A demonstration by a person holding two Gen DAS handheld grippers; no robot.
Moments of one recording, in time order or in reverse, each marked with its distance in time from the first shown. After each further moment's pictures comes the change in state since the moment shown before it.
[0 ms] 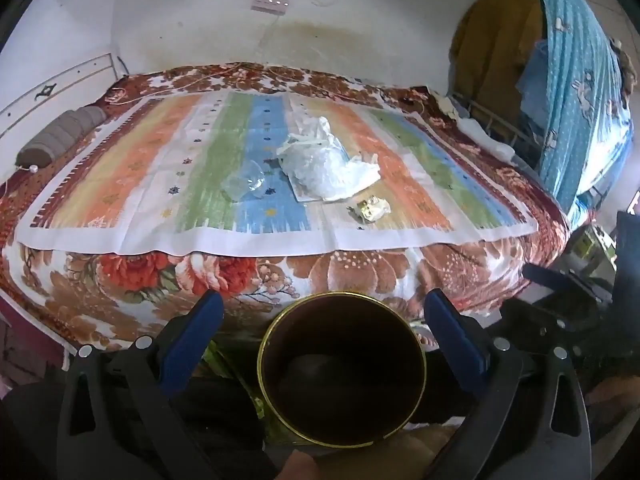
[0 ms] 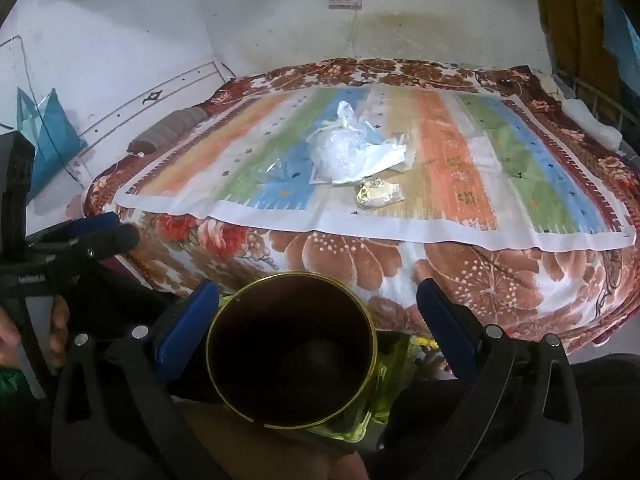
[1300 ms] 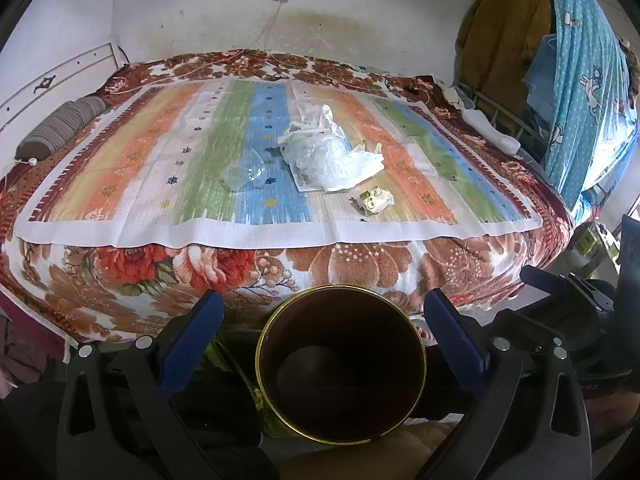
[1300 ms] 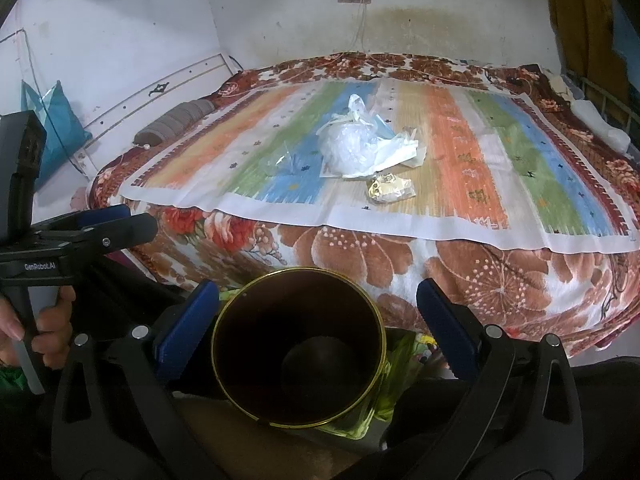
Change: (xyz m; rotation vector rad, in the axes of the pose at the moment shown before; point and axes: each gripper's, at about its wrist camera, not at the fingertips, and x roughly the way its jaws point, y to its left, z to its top) left arm 0.009 0.001 0.006 -0.012 0.055 -0.003; right arm 0.005 0.001 -0.002 -0.013 0.016 0.017
